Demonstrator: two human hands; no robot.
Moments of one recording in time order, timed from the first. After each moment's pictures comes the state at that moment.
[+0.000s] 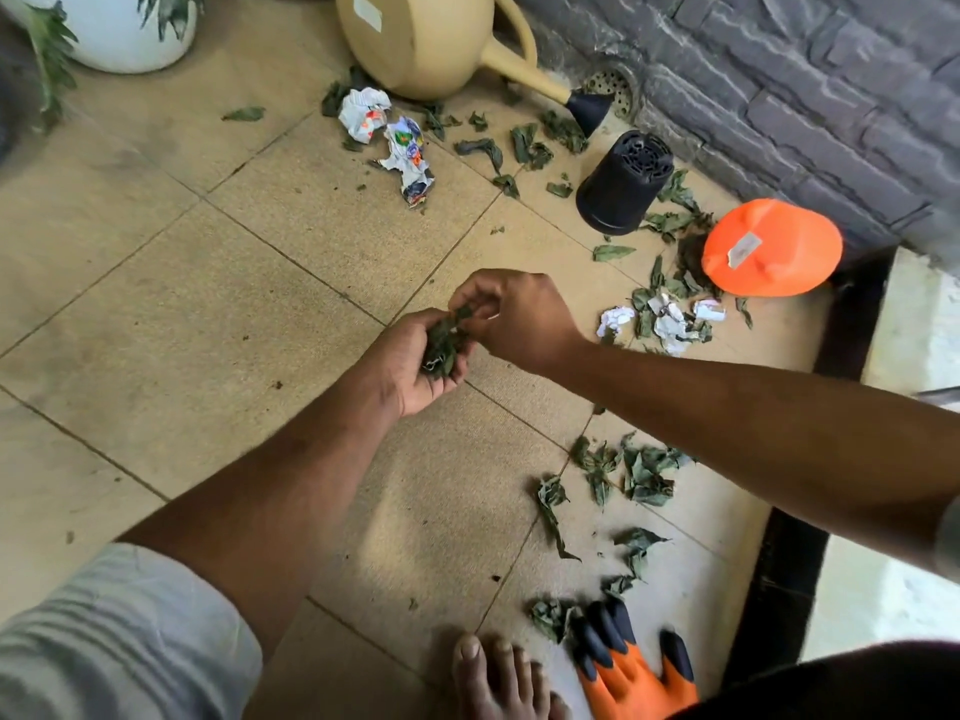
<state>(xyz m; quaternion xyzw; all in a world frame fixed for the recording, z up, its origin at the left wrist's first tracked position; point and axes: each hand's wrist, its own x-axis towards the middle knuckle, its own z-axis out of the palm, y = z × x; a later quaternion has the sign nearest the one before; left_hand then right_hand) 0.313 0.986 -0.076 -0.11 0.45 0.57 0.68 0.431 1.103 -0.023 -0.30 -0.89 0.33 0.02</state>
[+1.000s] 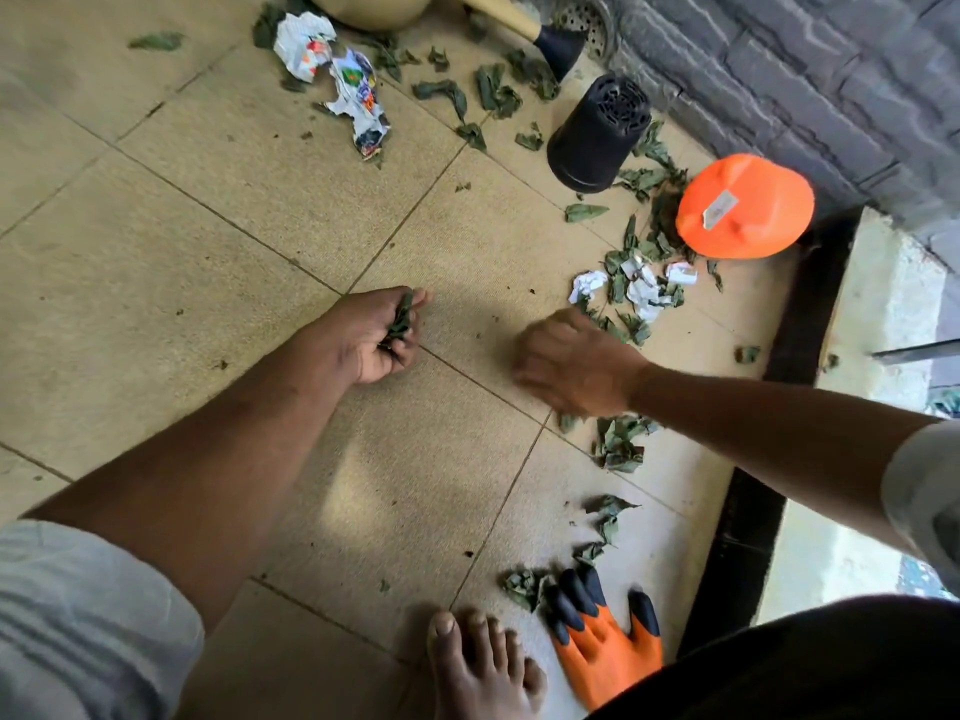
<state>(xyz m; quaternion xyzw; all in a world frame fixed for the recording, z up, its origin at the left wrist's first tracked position) 0.301 1.004 -0.104 -0.10 0.54 0.46 0.69 0.560 1.143 -0.056 0.00 -0.98 0.03 -0.18</state>
